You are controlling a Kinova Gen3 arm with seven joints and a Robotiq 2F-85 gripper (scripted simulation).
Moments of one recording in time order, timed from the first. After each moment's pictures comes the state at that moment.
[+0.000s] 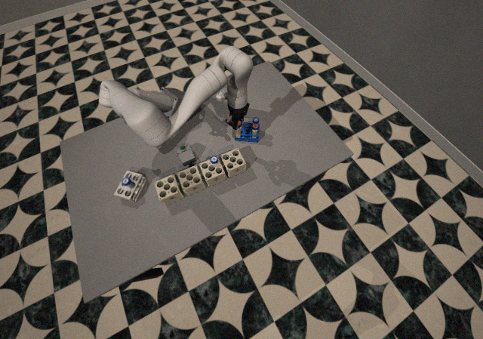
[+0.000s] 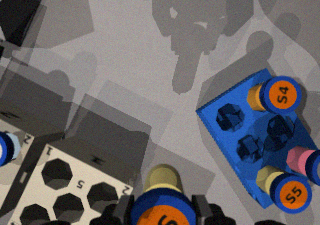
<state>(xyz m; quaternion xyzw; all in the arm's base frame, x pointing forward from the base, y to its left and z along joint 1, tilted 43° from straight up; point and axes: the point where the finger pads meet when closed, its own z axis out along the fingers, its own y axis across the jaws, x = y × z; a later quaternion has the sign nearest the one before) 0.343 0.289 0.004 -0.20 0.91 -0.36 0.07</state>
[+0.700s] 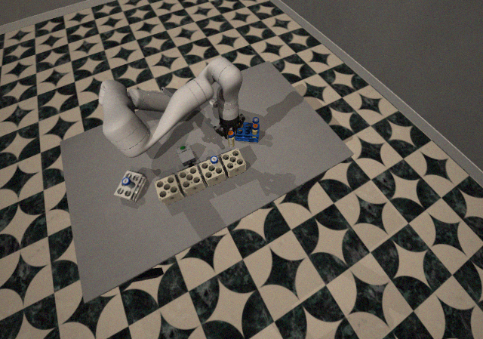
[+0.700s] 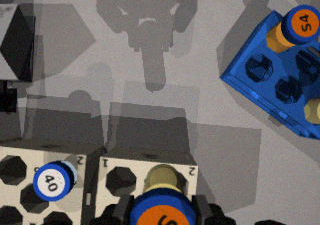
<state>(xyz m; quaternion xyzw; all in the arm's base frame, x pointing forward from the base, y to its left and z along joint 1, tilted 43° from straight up) 0.370 0.252 0.045 -0.03 0.93 -0.34 0.13</state>
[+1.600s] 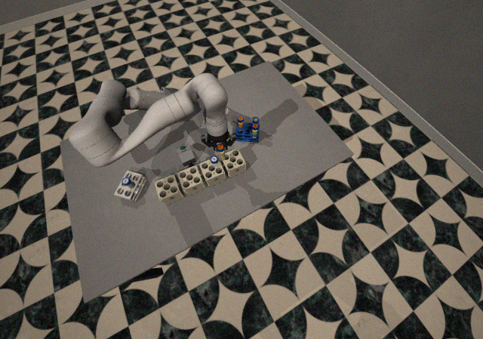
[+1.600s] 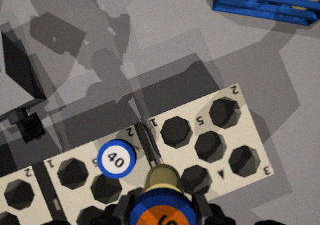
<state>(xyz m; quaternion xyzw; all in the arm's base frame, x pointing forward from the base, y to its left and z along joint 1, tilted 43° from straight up) 0.405 0.206 0.098 0.19 0.91 -0.30 0.21</state>
